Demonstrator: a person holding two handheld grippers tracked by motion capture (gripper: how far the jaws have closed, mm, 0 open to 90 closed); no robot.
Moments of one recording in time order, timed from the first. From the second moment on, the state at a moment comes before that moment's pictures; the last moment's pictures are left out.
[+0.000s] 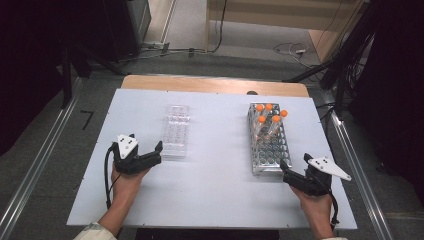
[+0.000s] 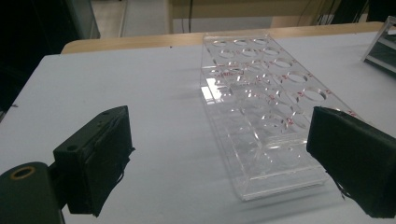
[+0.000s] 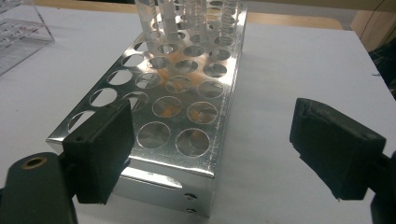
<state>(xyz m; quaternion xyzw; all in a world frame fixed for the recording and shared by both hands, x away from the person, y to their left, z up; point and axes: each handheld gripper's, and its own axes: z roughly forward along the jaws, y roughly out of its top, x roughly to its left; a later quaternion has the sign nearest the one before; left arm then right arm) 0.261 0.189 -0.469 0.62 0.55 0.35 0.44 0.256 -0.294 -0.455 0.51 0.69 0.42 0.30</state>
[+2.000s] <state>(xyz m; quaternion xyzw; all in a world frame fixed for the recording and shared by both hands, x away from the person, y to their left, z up) 0.258 0.186 -0.468 0.63 0.54 0.35 0.44 0.347 -0.267 -0.428 0.51 0.70 0.42 0.28</state>
